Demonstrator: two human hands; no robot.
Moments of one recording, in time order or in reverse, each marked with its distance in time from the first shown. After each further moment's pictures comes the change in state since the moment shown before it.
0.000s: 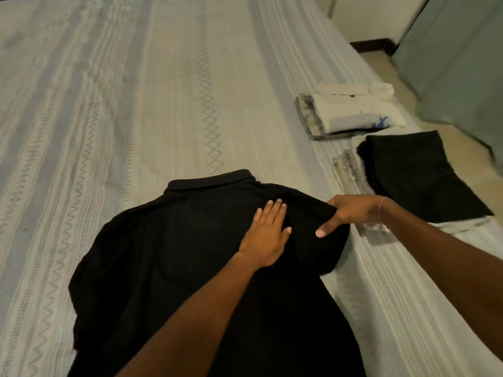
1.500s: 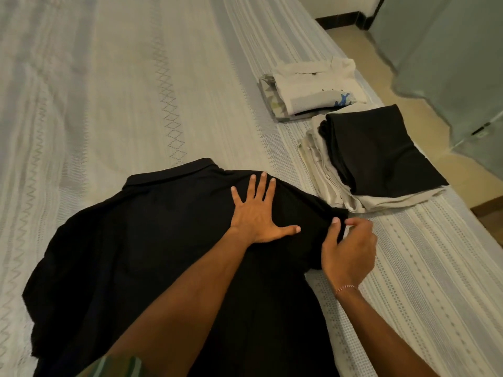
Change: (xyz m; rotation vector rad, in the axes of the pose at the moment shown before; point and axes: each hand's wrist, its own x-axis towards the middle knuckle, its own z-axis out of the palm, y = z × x) left_hand 0.042 0.049 0.008 0.235 -0.110 -0.076; right_hand -0.017 0.077 0.141 0.264 1.617 0.158
